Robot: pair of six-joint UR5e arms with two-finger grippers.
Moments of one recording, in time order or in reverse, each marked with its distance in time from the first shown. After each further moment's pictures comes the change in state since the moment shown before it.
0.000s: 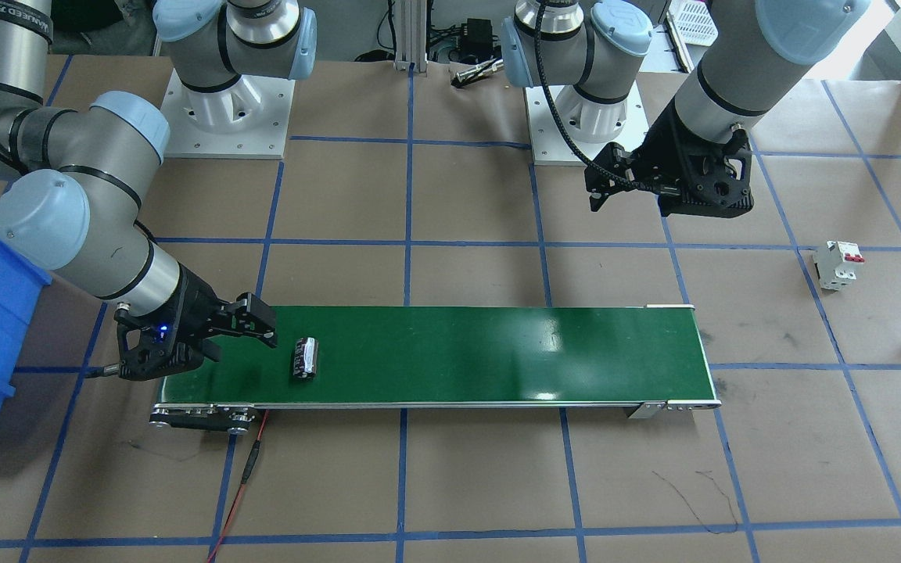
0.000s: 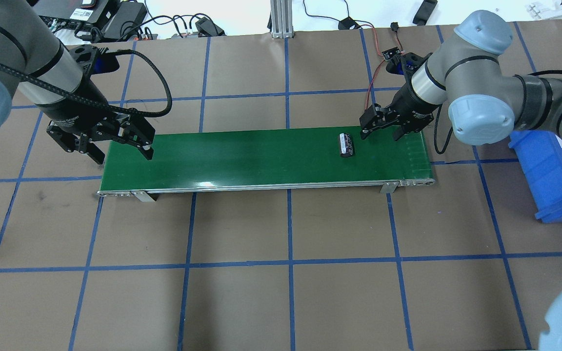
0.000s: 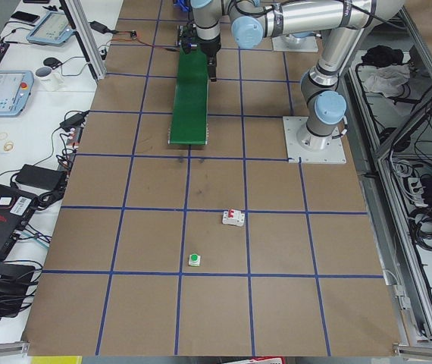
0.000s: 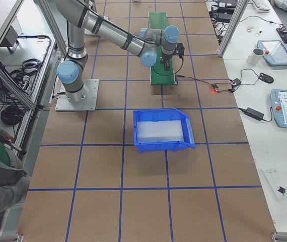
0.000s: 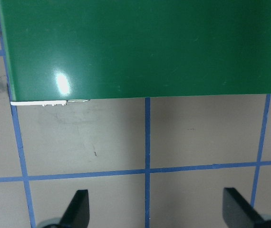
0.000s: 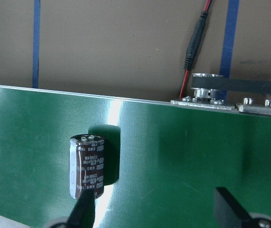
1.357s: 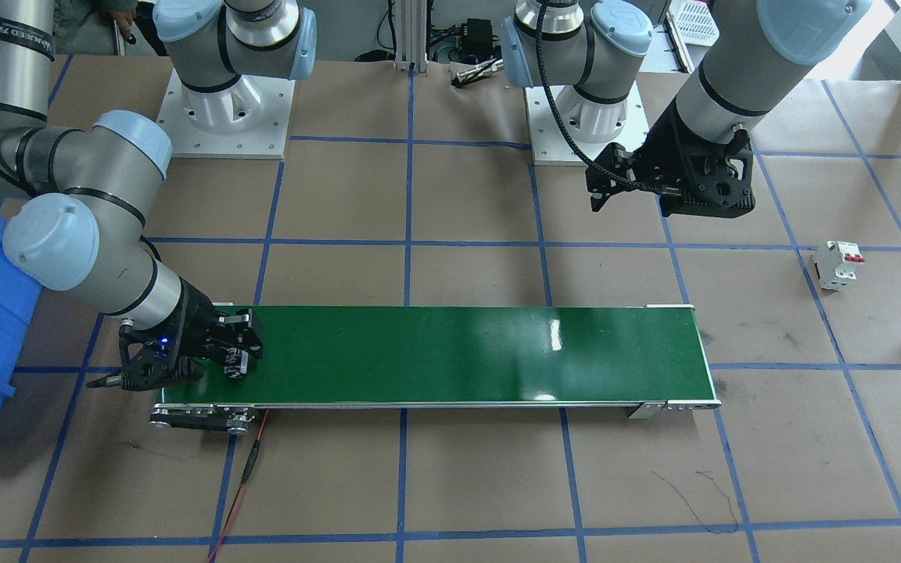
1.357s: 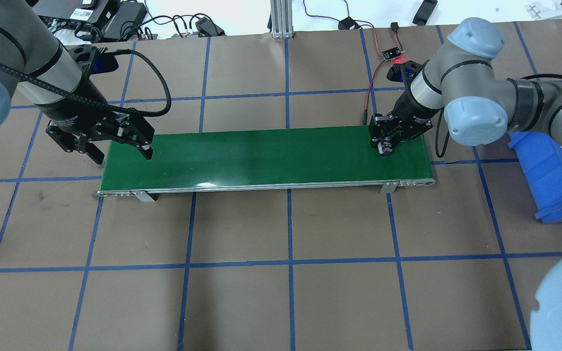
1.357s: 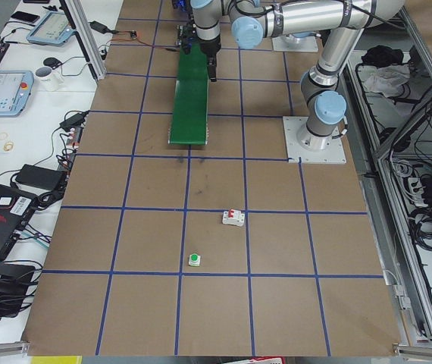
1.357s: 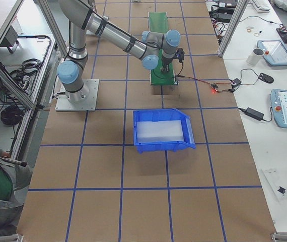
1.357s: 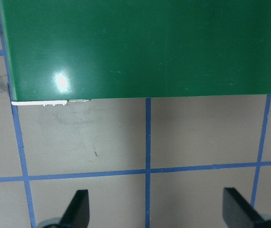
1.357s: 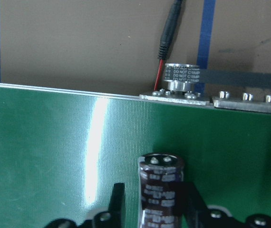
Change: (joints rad) left arm 0.003 0.000 0.000 0.000 0.000 0.000; right arm -0.003 0.039 -0.002 -0.002 -0.060 -0.003
